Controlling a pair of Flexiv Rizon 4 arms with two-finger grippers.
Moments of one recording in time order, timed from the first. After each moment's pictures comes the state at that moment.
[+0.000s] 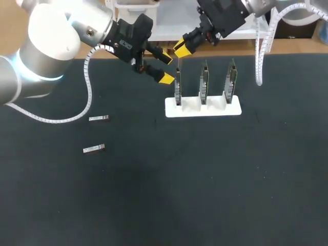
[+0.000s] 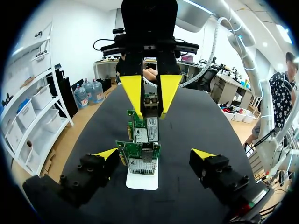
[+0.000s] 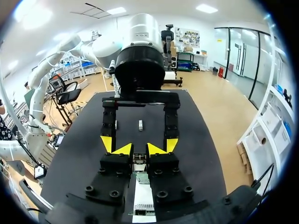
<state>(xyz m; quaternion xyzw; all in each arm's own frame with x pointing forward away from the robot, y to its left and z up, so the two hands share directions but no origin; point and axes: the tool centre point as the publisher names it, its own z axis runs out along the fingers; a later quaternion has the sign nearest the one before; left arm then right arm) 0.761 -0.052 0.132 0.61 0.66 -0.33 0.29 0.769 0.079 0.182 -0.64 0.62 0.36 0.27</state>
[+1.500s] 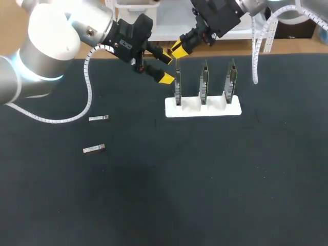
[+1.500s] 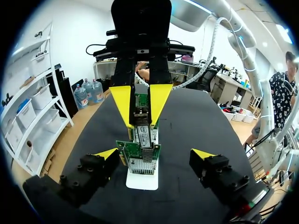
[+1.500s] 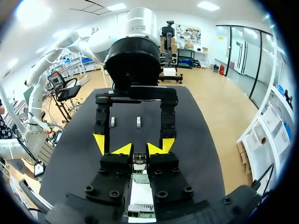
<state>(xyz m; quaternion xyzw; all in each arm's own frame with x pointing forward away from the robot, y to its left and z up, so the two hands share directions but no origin) 0.761 -0.052 0.132 0.61 0.66 -0.33 0.29 0.778 0.082 0.174 -0.65 0.63 0.35 0.26</state>
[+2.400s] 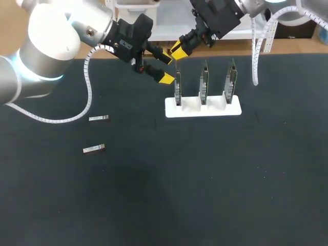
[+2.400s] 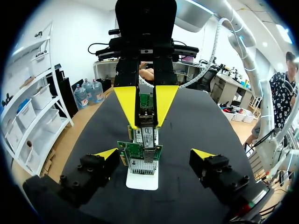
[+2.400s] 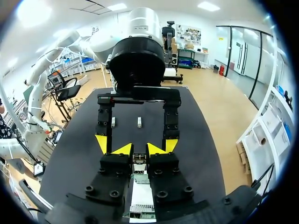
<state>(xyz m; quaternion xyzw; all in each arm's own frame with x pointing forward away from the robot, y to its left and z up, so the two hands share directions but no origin) 0.761 -0.052 0.132 0.61 0.66 -0.33 0.29 0.773 0.084 0.174 -0.65 0.63 0.34 0.26</state>
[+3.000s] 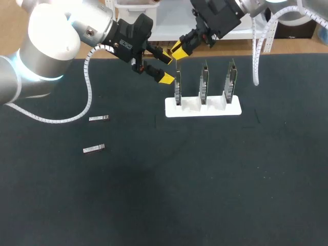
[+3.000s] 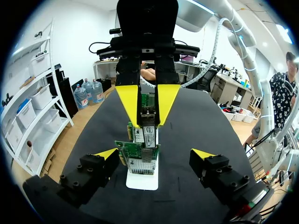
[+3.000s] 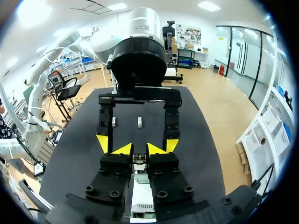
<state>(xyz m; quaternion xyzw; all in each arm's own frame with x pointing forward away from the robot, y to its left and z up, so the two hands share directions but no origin) 0.761 -0.052 0.132 0.61 0.66 -0.33 0.29 0.772 0.083 0.175 -0.65 0.63 0.34 0.27</state>
